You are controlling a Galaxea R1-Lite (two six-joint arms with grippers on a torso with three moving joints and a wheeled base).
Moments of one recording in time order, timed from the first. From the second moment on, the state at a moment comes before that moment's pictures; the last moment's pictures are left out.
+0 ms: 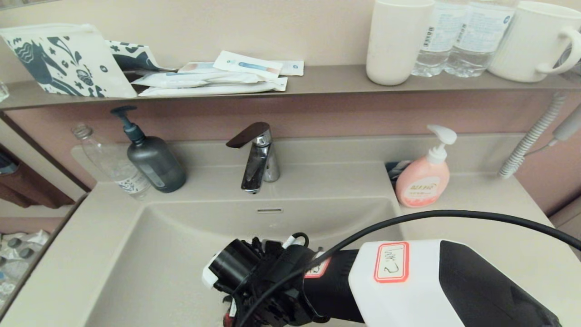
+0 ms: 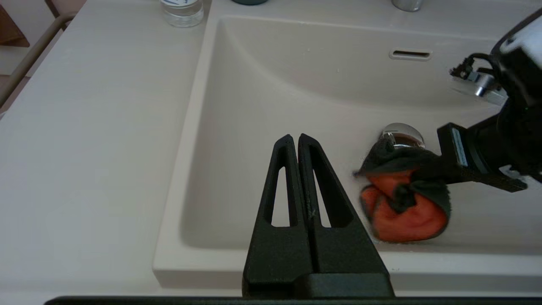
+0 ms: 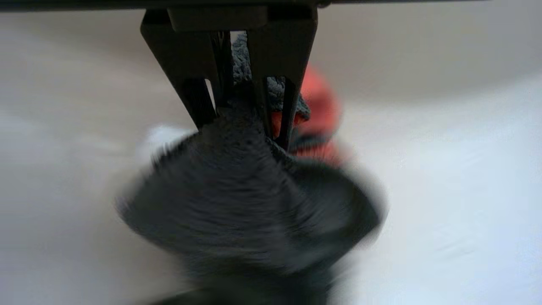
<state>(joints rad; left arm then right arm) 0.00 0.00 0.00 0.00 0.01 -0.08 1.08 2.50 -1.97 0.50 -0.24 1.01</state>
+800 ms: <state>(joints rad) 0.00 0.00 0.00 0.00 0.01 -0.08 0.98 2.36 -1.77 0.89 -0.45 1.02</state>
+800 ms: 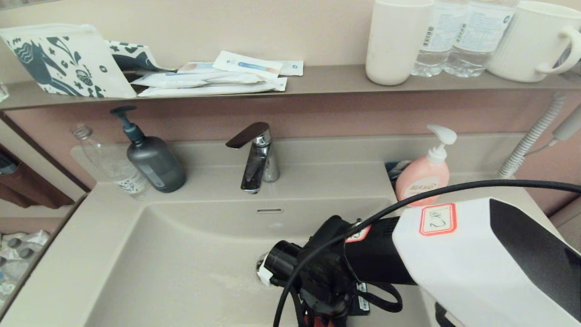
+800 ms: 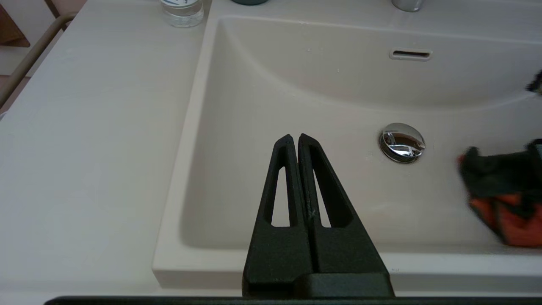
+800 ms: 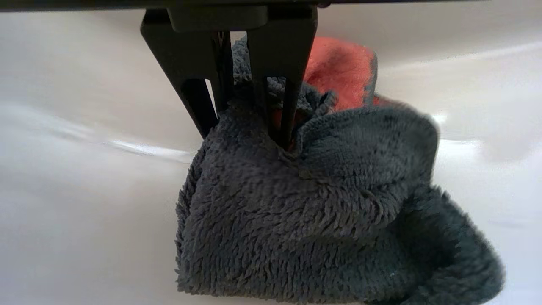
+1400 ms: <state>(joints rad) 0.00 0.00 0.00 0.00 0.01 -0.08 0.97 2.16 -1.70 1.07 -0.50 1.03</state>
